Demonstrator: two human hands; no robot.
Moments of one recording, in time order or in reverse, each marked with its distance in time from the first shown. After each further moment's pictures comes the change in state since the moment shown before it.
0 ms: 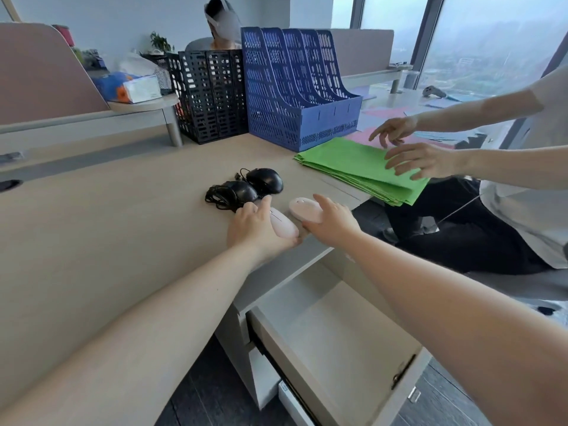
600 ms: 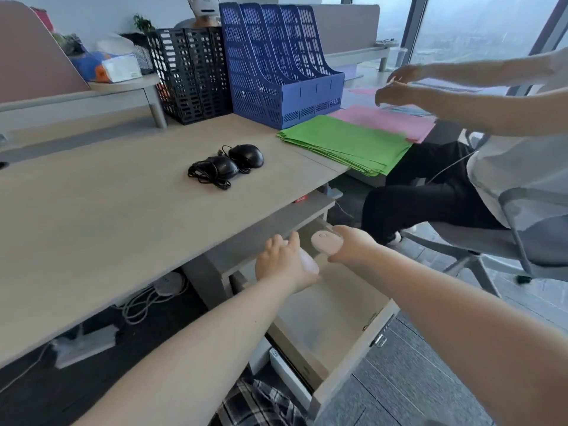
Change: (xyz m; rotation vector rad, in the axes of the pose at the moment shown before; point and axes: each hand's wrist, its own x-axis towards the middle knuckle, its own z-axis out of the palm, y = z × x) left_hand -0.094 0.049 0.079 0.122 -0.247 0.023; right_hand -0.086 0.085 0.005 -0.053 -0.298 0.211
